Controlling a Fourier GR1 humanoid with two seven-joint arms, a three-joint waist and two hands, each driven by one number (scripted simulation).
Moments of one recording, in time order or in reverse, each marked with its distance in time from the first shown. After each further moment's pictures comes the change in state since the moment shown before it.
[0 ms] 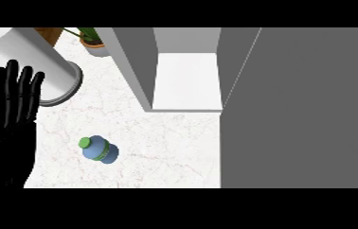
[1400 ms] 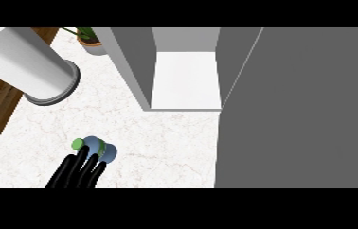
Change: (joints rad) left arm 0.500 -0.023 -0.551 -0.396 0.030 0.016 0.367; right arm 0.410 -0.035 -0.021 -0.310 -0.263 0.157 0.258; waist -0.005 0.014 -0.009
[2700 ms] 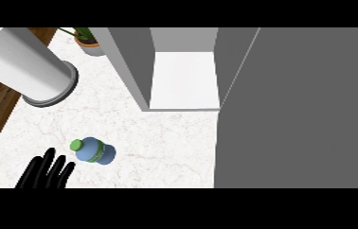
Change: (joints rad) left arm 0.101 0.096 0.099 0.007 -0.014 0.113 -0.113; right arm 0.160 0.005 -0.088 -0.002 -0.054 0.129 -0.098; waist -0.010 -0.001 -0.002
